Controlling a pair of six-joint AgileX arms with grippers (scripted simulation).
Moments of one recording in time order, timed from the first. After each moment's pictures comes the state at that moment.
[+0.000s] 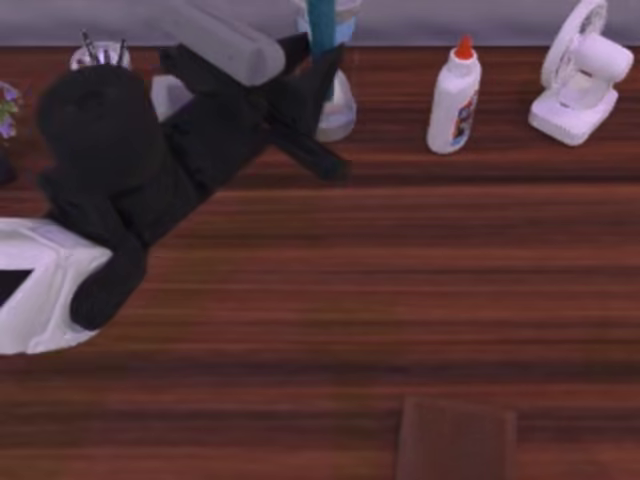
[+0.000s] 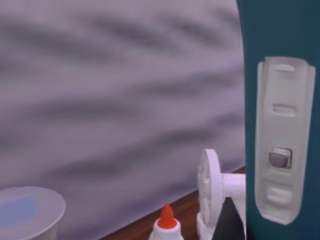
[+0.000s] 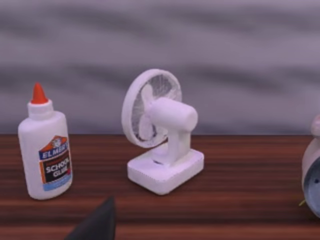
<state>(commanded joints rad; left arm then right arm) -0.55 1.58 0.71 0.95 0.24 0.00 0.00 0.00 0.00 0.00 0.00 0.00</state>
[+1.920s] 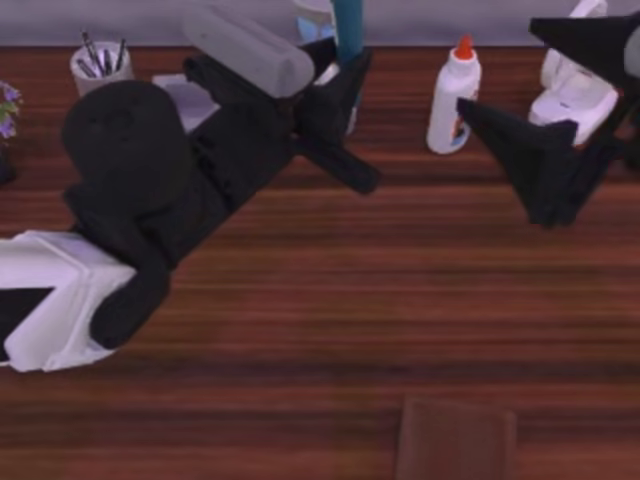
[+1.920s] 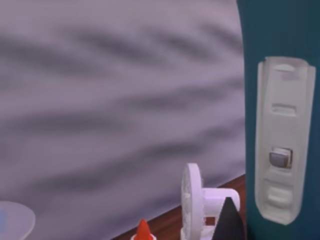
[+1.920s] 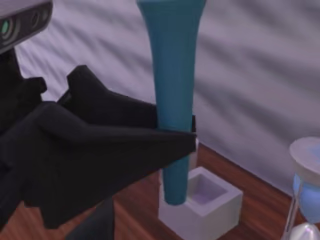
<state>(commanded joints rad) -0.62 1.58 0.71 0.98 0.16 -0.01 0.34 1.15 0.70 0.40 -0.55 -0.06</state>
